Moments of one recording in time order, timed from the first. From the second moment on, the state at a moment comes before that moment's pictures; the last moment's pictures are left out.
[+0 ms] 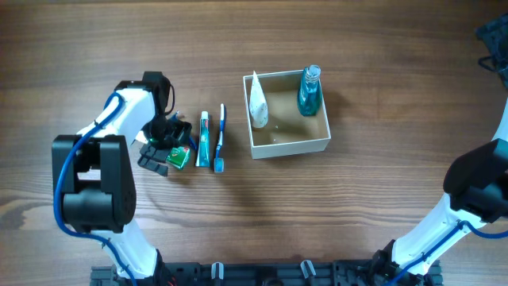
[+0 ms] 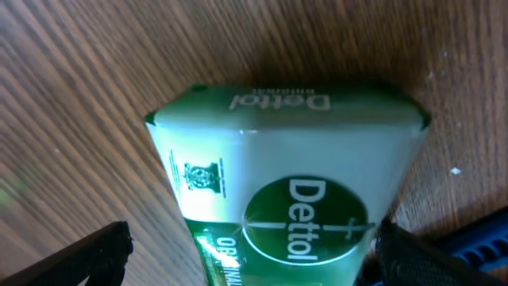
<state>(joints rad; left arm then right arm) -0.05 1.94 1.21 -1.05 0.07 -1.19 -0.43 2.06 2.10 -1.08 0.25 0.67</state>
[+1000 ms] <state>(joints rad) -0.05 1.90 1.17 -0.88 -0.01 -1.17 -0.43 2.06 2.10 -1.08 0.25 0.67</state>
